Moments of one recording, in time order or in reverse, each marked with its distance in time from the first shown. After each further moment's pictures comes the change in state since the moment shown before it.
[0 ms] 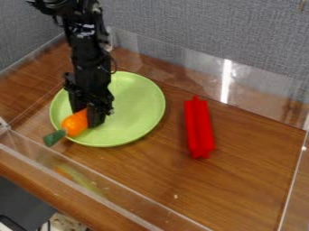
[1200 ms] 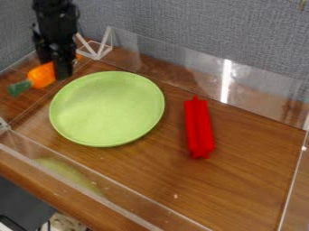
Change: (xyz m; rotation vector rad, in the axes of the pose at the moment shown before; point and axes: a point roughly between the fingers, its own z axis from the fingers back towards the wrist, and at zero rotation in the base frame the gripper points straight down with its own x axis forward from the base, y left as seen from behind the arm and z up) arm -0.010 0.080 0.044 0.012 -0.031 0.029
